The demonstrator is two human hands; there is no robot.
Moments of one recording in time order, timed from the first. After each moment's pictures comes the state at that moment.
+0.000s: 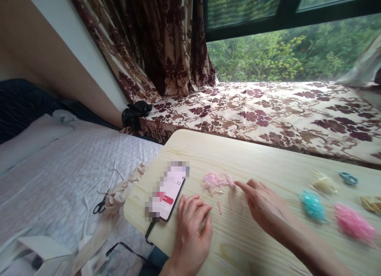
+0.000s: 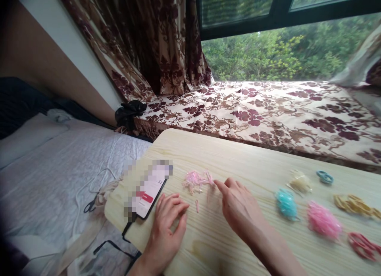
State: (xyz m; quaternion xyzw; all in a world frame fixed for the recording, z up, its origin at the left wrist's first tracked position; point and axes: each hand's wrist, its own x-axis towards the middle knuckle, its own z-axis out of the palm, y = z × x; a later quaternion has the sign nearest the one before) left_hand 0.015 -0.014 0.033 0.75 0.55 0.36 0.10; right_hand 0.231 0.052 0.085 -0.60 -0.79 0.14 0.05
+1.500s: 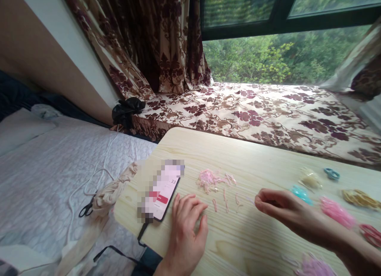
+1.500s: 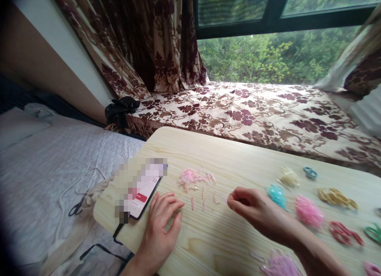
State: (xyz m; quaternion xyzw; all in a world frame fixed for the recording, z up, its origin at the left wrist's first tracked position) left_hand 0.012 -0.016 0.029 0.75 0.53 0.37 0.10; right_hand 0.272 0.040 0.126 -0.59 -0.67 0.43 0.11
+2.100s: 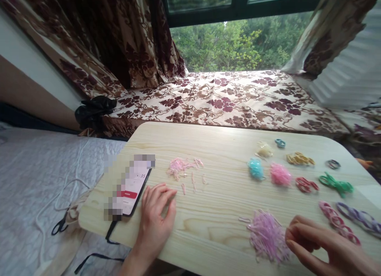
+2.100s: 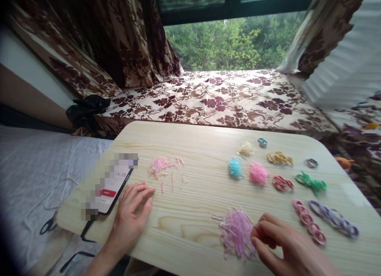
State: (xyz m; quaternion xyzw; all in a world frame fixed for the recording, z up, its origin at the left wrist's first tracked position) left_hand 0.006 -0.012 0.027 0.78 0.52 0.34 0.06; right_hand 0.366 -0.105 0.086 -0.67 -0.65 0.33 0.12
